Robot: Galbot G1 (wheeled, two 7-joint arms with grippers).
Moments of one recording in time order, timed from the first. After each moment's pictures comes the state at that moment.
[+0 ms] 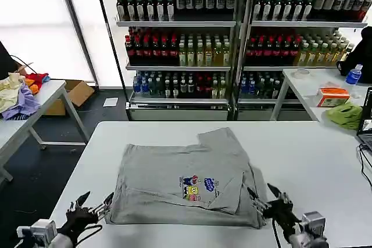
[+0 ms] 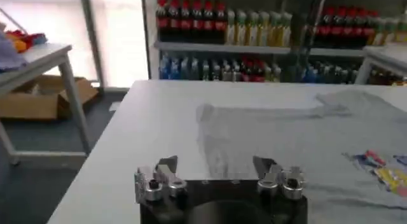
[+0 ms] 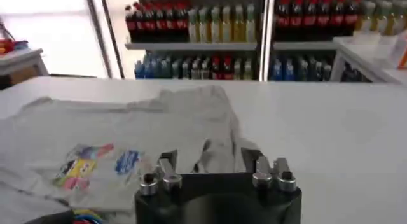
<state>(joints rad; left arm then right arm) 1.69 -1.15 -0.78 -2.25 -0.53 0.55 0.02 -1.50 1.02 0.60 2.18 0.55 -0.50 -0.02</state>
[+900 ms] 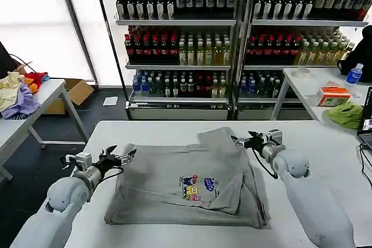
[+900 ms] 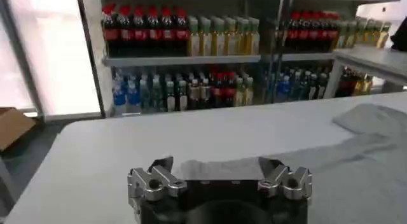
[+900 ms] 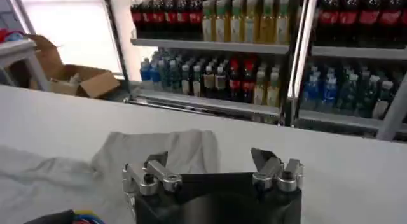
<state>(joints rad) 0.95 -0.97 -0.34 -1.60 -0.60 0.48 0.13 -0.57 1.12 0.18 1.26 0.52 -0.56 -0.20</state>
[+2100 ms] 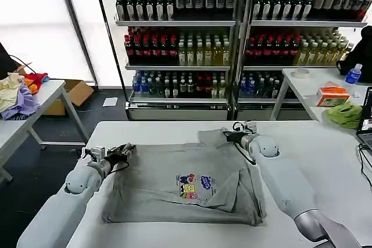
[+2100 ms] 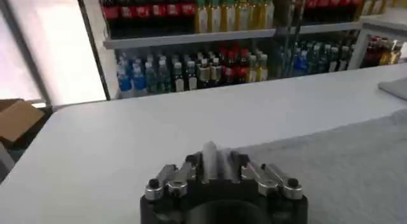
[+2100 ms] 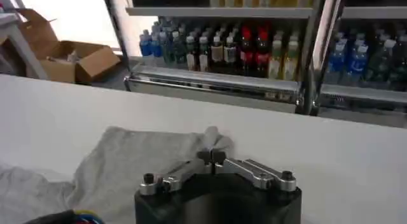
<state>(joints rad) 0.78 -0.98 -0.17 -1.34 -0.58 0.44 0.12 -0.42 1.24 0.07 1.00 0.52 -0.57 -0.20</state>
